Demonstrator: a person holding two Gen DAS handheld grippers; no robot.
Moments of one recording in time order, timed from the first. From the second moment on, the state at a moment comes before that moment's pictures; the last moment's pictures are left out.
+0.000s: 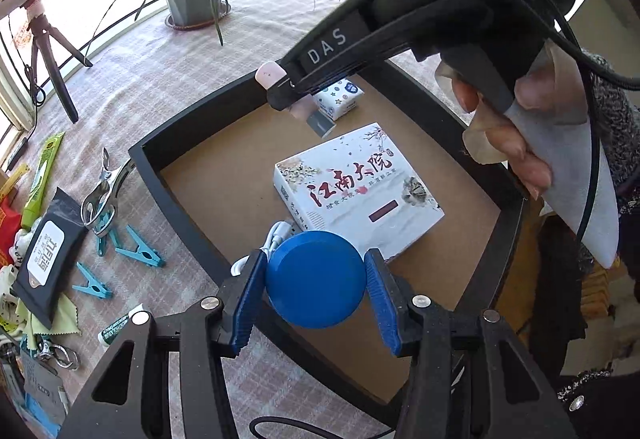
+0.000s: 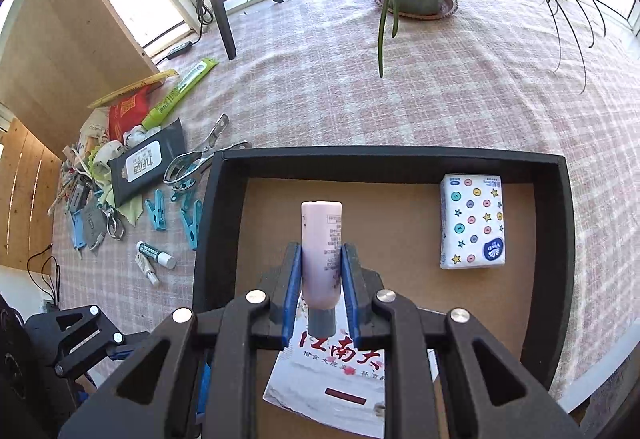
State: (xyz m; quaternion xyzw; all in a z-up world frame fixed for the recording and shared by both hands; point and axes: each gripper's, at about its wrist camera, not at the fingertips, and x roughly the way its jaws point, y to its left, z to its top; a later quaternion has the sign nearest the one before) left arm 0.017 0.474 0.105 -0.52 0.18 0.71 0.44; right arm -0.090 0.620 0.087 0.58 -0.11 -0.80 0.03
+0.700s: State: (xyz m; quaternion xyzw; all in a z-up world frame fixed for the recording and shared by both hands) left arm -0.023 0.424 0.098 -0.52 0.18 0.74 0.38; right arm -0.090 0.590 0.094 0.59 -0.08 -0.80 0.07
